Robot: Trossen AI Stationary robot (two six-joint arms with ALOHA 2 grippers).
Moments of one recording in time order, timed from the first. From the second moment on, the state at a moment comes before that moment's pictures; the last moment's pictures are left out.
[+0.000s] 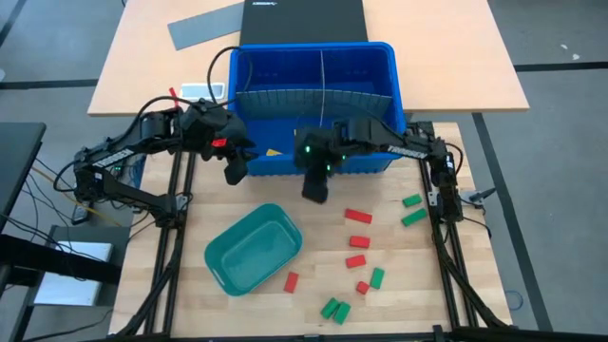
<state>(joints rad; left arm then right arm) 0.23 1.23 1.60 -1.06 -0.06 -0.09 -0.09 2.00 2.32 -1.38 -0.05 0.18</state>
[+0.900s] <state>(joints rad) 0.23 1.25 1.60 -1.08 0.01 -0.06 0.15 1.99 2.01 -1.28 -0.06 0.36</state>
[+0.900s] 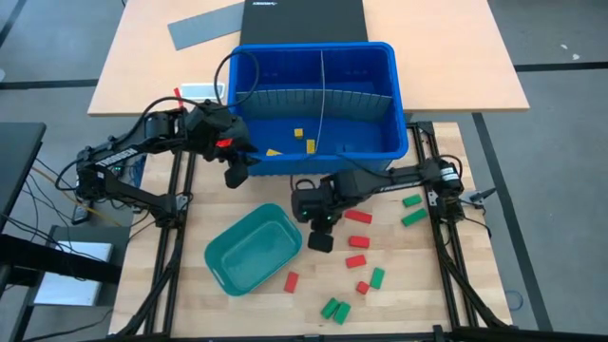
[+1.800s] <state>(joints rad) 0.23 1.25 1.60 -1.09 0.03 -0.06 0.17 1.47 1.02 -0.72 -0.06 0.64</state>
